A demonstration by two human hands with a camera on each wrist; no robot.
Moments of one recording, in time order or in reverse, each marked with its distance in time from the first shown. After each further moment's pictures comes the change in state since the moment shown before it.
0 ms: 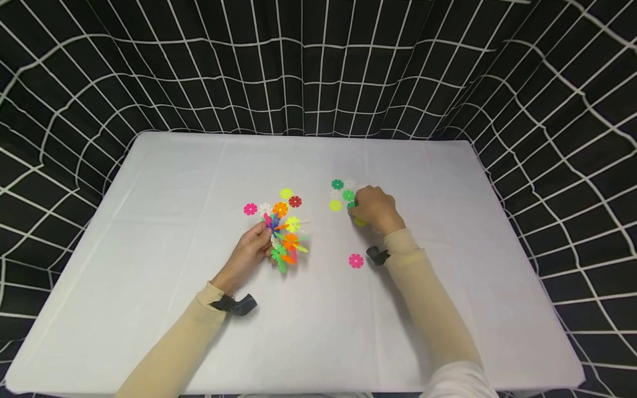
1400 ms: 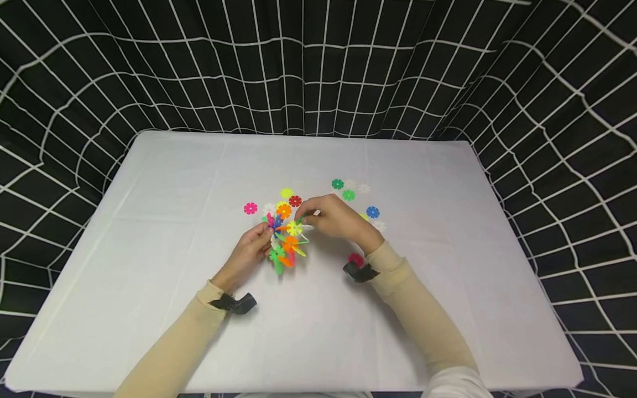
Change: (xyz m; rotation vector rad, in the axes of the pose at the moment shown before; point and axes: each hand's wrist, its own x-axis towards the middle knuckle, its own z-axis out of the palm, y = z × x) left_hand 0.000 0.000 0.000 0.033 0.019 -0.025; right_hand -0.040 -0.077 0.006 0.444 0.065 -0.611
